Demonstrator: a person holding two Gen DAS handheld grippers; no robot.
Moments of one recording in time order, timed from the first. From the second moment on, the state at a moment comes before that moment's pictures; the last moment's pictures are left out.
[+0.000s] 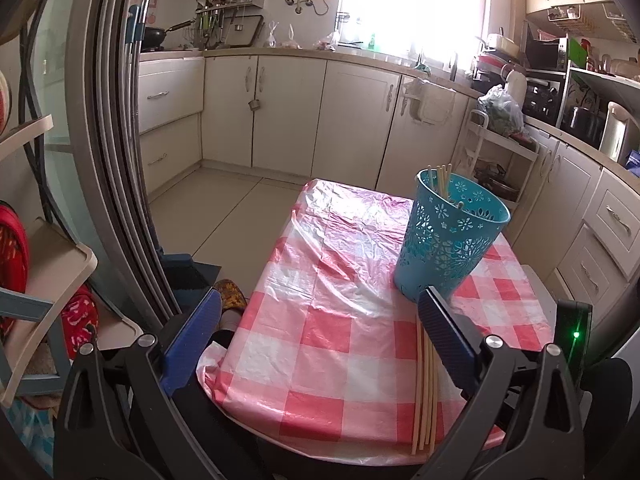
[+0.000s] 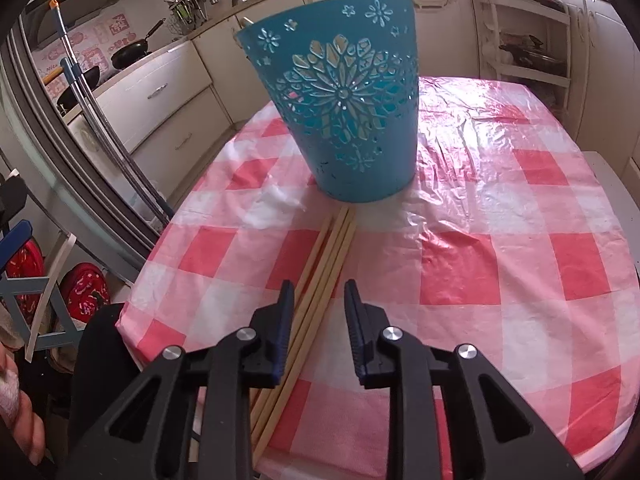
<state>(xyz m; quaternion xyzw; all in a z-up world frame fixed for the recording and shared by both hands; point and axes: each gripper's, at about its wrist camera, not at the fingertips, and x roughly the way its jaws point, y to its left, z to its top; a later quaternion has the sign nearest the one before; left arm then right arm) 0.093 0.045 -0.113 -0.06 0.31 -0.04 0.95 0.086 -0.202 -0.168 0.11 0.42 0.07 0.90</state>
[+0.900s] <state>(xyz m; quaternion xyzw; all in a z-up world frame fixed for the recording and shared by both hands) 0.136 -0.013 -0.174 0.01 0.41 -0.10 0.91 0.118 -0.228 -0.181 -0.05 0.48 0.09 0.87</state>
